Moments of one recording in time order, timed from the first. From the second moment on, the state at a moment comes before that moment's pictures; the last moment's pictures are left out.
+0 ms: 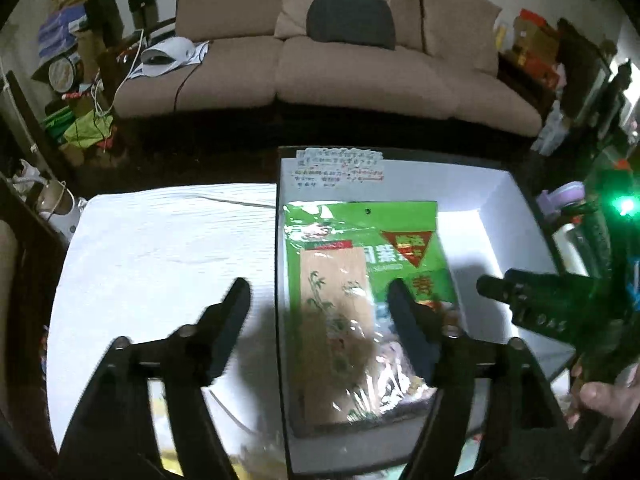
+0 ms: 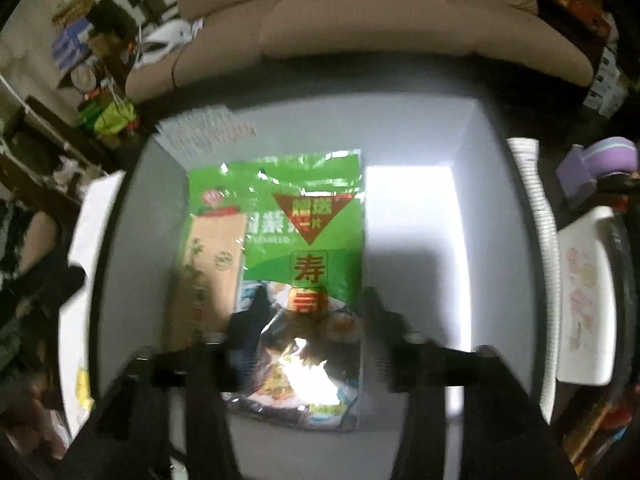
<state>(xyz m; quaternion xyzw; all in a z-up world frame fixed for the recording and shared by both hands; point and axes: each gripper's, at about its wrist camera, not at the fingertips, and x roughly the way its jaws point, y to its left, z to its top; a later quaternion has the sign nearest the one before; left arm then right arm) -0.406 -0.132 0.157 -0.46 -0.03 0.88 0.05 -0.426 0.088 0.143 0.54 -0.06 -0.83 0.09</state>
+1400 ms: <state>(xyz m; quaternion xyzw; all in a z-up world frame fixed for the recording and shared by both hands) -0.040 -0.080 0.256 -0.32 -0.03 0.94 0.09 -0.083 0.224 0.287 0.35 0.02 -0.91 0.21</state>
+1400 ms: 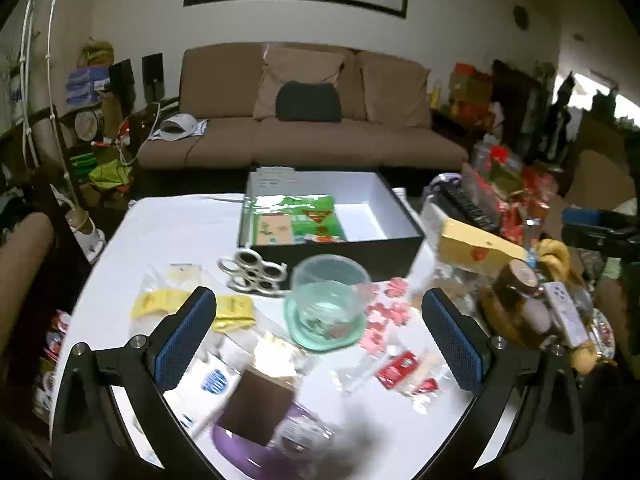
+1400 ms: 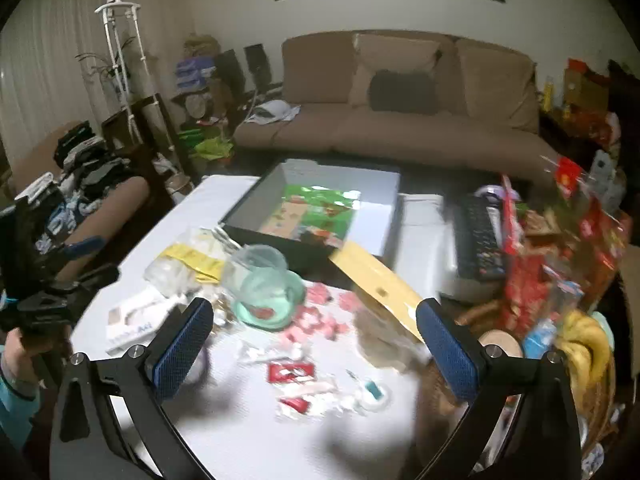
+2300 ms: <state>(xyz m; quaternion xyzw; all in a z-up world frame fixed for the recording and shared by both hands) 0.032 -0.141 0.136 -0.37 -0.09 0.92 0.07 -0.028 0.130 0.153 0.37 0.05 -0.88 0.29</state>
